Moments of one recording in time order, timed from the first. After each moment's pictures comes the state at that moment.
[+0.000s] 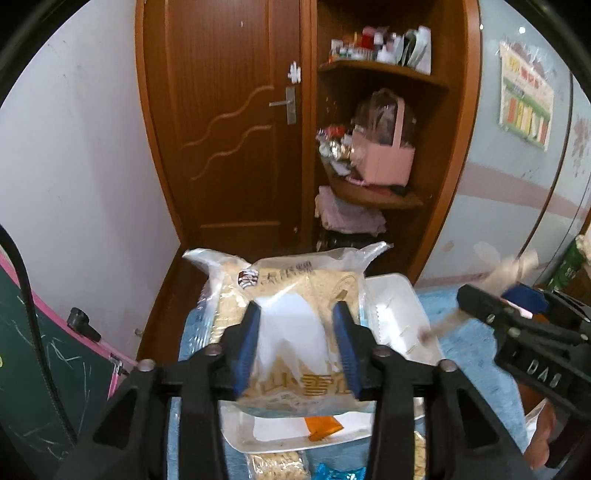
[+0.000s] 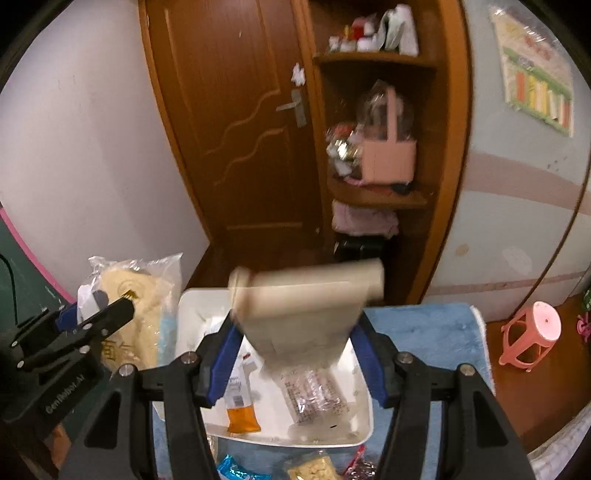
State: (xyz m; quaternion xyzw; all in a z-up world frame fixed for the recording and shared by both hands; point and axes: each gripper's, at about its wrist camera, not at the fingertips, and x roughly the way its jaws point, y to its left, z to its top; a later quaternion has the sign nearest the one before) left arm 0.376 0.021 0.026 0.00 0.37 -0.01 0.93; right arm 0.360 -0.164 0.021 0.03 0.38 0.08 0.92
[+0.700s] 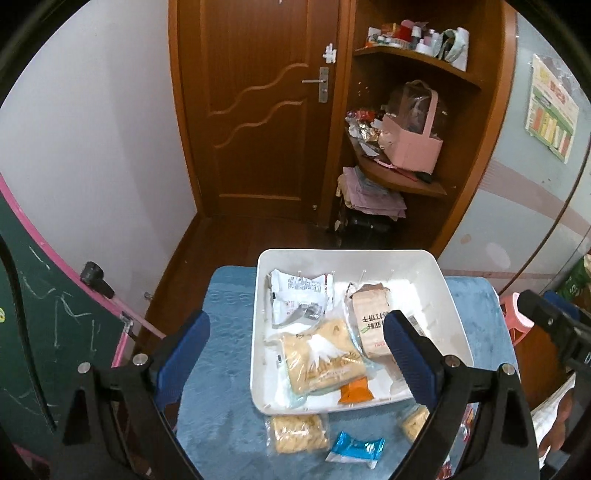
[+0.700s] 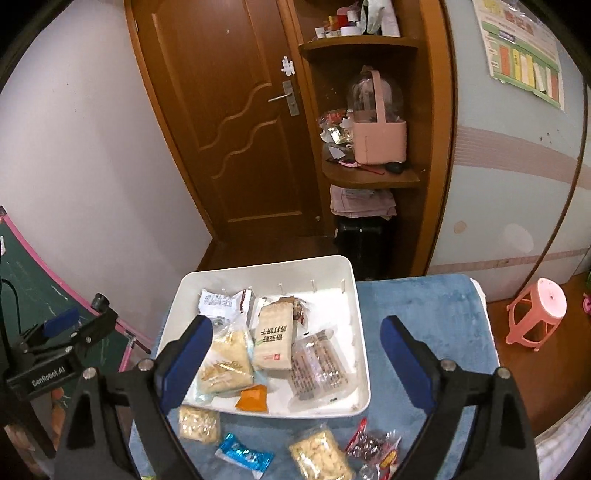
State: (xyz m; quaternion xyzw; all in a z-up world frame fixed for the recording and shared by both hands) left arm 0.327 0.070 0.012 -0.04 0.40 0.02 0.92; right arm 0.319 -0.188 0.014 0.06 0.38 0.07 0.92
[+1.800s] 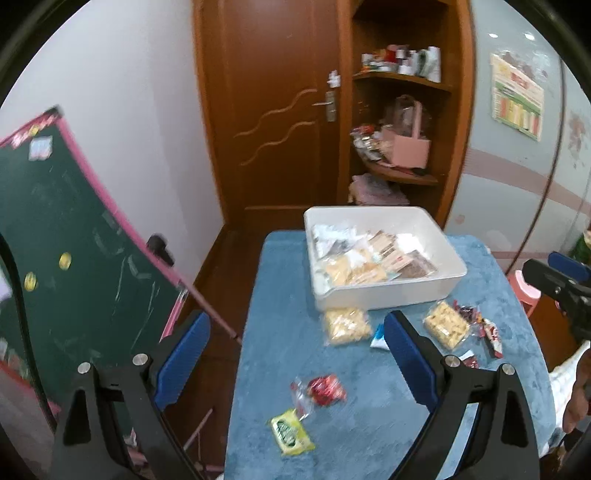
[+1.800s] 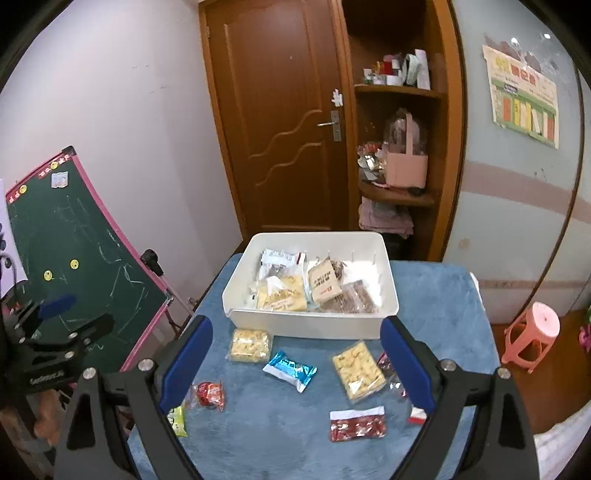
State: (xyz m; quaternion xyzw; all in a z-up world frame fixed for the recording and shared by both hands) left arm 0.097 0.120 0.014 -0.01 0.35 0.05 0.93; right arm 0.123 -0.132 0.019 0.00 0.31 0.12 0.94
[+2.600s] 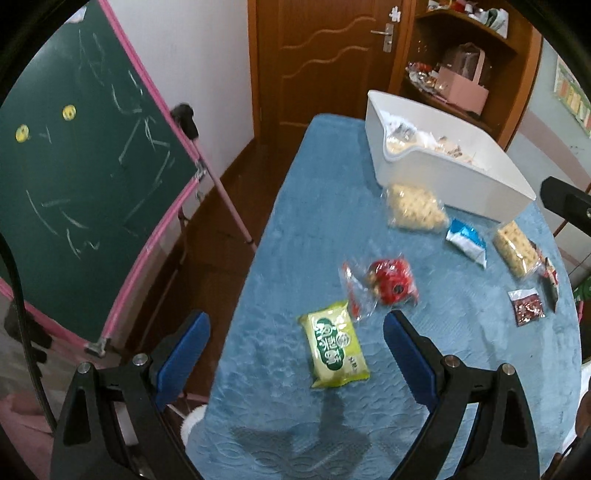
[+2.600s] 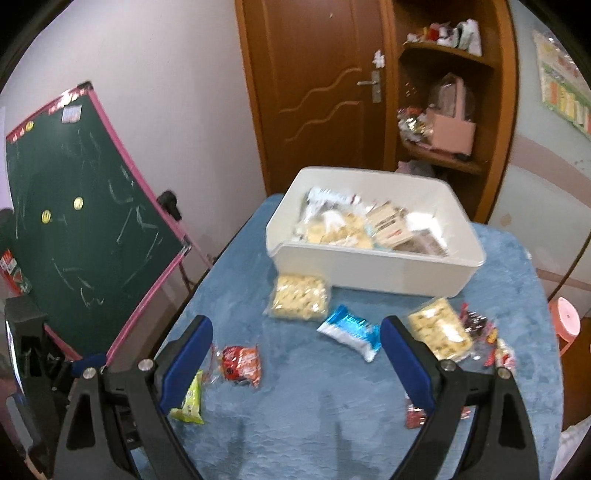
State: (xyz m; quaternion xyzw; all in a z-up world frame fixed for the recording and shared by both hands) left arm 0.071 0.166 -0.162 -0.09 0.46 0.10 0.88; right arm 0.135 -0.041 -0.088 -0.03 0.37 0.17 0.91
